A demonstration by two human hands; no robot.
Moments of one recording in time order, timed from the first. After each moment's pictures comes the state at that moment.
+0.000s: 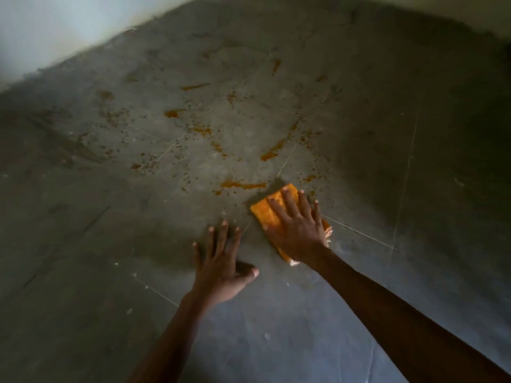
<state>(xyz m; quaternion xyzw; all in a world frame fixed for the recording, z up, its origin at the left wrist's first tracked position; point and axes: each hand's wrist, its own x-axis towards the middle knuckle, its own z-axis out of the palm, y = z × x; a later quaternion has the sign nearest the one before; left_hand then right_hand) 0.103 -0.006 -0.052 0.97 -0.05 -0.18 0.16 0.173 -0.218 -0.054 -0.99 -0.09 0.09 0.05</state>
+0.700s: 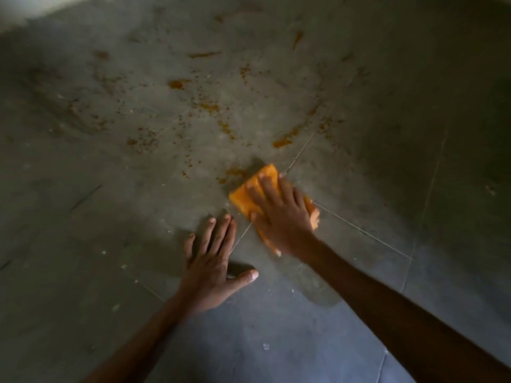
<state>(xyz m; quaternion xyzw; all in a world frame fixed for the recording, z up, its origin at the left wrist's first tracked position) 0.101 0.014 -0.074 0.98 -0.07 -0.10 0.12 0.202 -0.175 -0.062 -0.98 -0.19 0.06 0.05</state>
